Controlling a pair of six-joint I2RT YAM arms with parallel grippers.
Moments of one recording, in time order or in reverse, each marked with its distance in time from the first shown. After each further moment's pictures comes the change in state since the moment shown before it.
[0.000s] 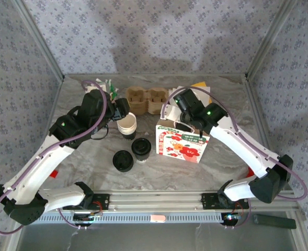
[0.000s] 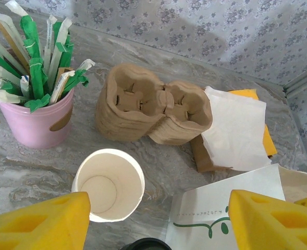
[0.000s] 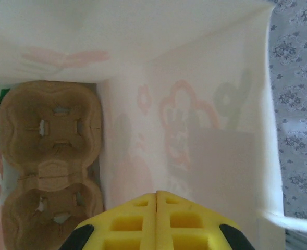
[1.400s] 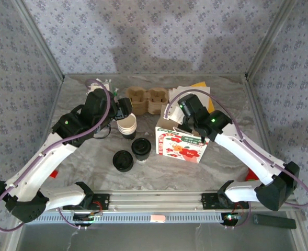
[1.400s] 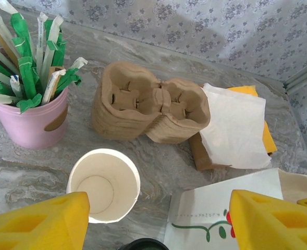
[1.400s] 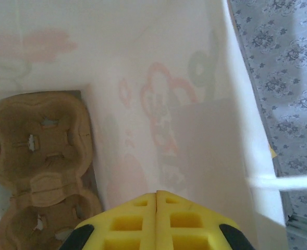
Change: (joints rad) left arm -0.015 0.029 0.016 0.000 -0.007 0.000; right arm -0.003 -0.090 -0.123 0.114 0.032 0.108
